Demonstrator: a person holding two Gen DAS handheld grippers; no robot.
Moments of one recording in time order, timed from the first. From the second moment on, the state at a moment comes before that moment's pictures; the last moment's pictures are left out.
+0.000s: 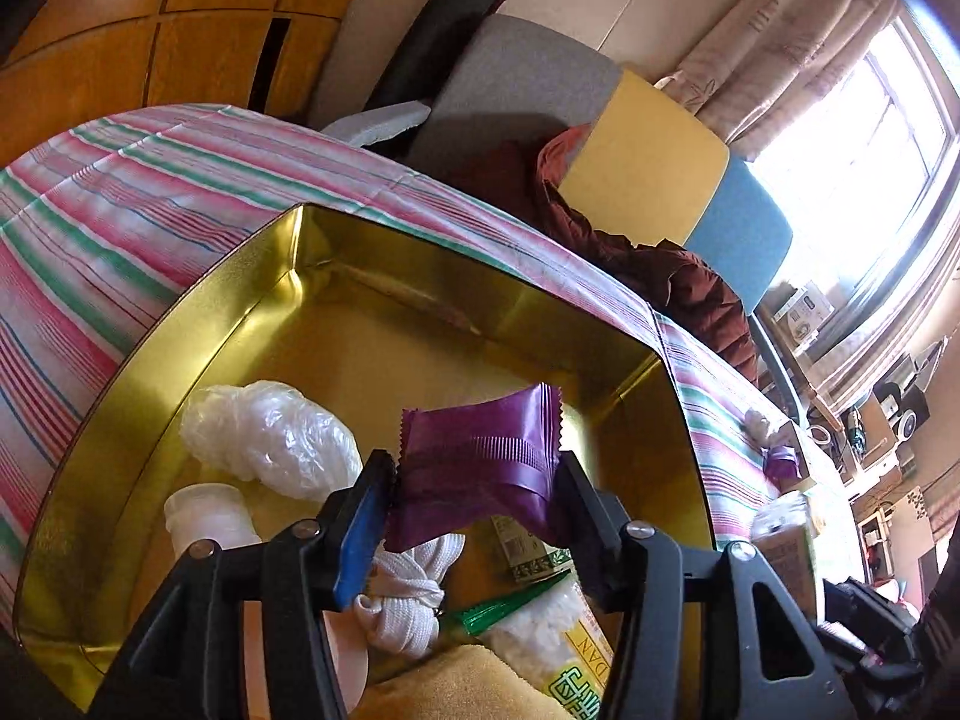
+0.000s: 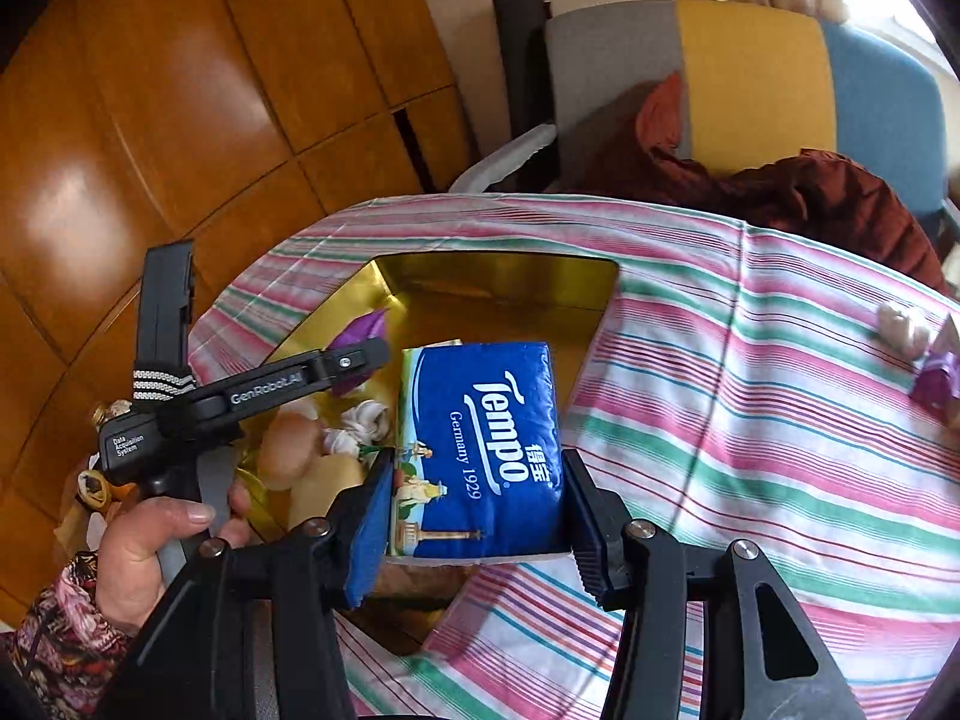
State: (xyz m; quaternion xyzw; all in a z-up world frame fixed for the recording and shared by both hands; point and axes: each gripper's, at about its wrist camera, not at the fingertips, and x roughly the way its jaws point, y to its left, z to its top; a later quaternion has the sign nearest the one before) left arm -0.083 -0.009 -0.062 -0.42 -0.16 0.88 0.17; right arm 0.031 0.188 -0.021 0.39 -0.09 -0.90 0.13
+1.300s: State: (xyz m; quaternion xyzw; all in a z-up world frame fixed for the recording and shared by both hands) left arm -0.073 -0.034 -0.027 -0.40 -0.23 0.88 0.10; right arm 0.028 0.158 -0.036 0.37 0.00 -0.93 0.04
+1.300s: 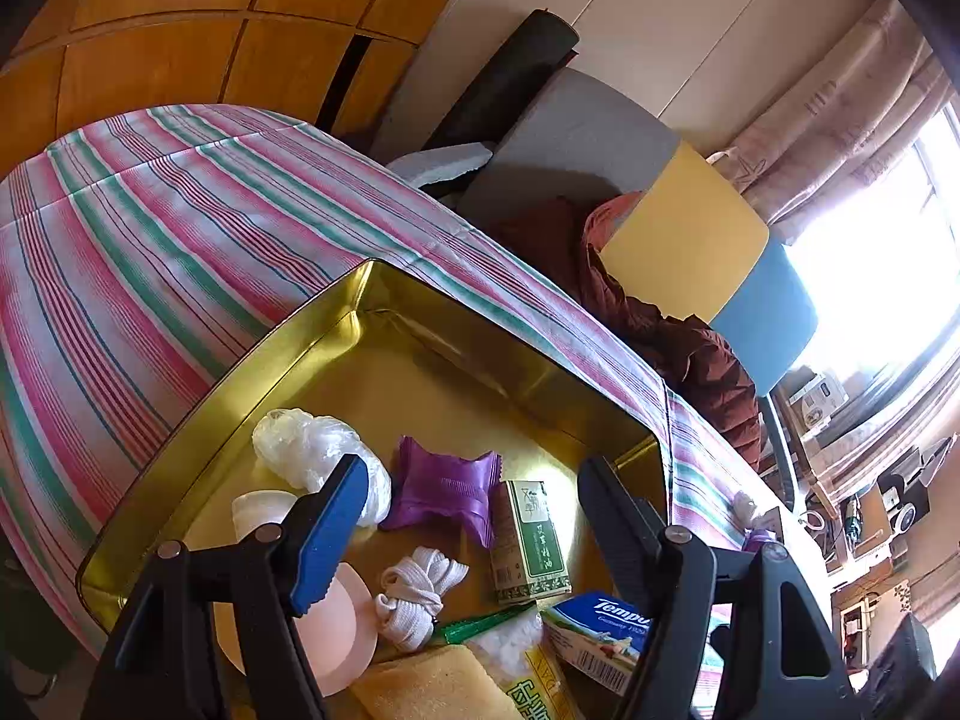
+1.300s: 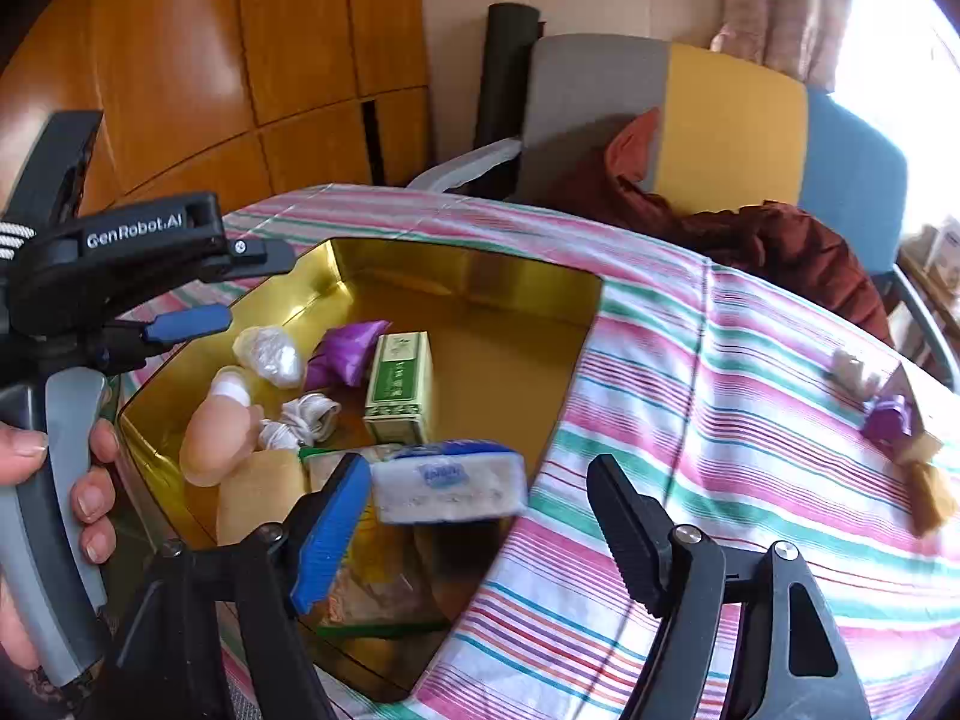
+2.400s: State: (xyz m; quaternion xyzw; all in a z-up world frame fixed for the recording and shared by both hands) left arm -0.055 0.020 -0.031 -0.42 -0.16 0.88 0.17; right arm 0.048 0.241 -0.061 0.42 -0.06 -0.90 -0.06
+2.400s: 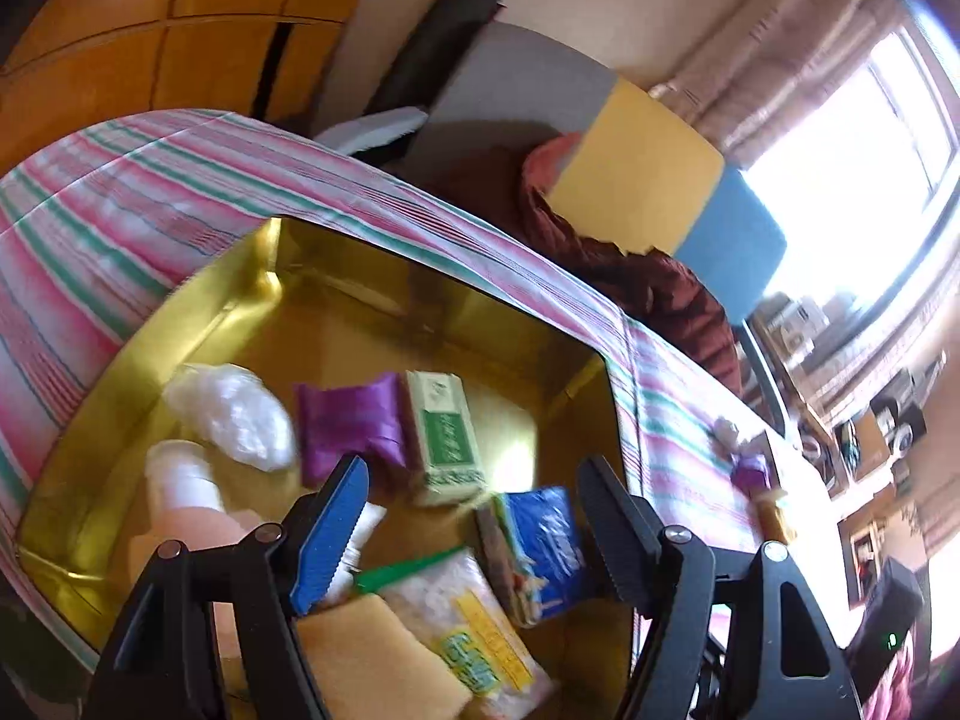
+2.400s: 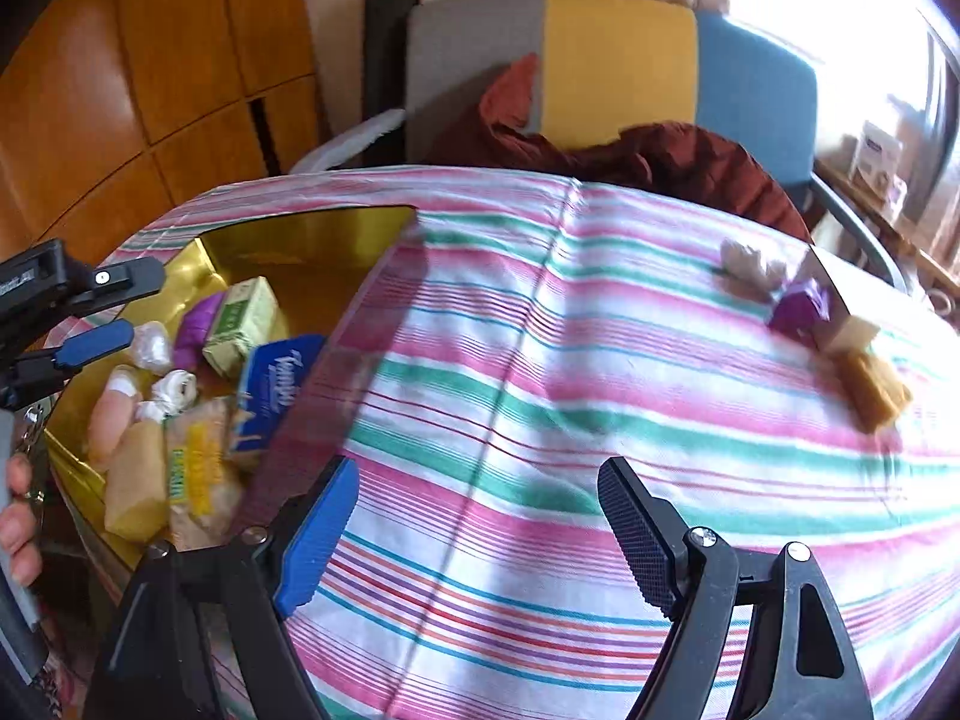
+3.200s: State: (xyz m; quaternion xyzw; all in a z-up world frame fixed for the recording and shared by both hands) left arm 0.035 0.138 -0.027 -0.42 -0.03 0.83 0.38; right arm 0.081 0.506 -0.071 0.36 -0.09 -0.89 -0.27
